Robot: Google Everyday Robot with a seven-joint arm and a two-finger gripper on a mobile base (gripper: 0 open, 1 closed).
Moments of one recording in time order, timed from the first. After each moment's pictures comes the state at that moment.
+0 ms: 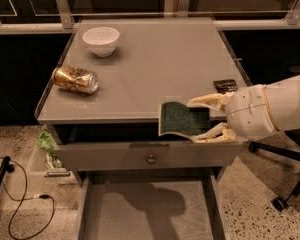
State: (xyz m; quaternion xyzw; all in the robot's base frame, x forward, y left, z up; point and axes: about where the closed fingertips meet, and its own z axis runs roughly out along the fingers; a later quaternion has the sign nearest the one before) arm 0.440 -0.123 0.873 -0.72 0.56 0.08 0.41
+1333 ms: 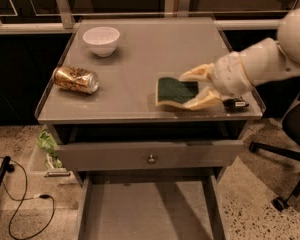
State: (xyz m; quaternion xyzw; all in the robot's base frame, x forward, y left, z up) arm 0.548 -0.125 0.863 -0.71 0.57 0.14 0.39
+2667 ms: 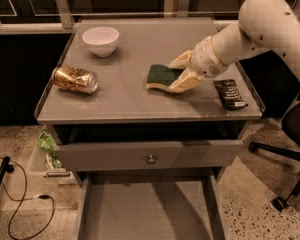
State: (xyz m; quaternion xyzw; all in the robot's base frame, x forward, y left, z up) arm 0.634 -0.099 0.855 -0.66 0.65 0.14 0.35
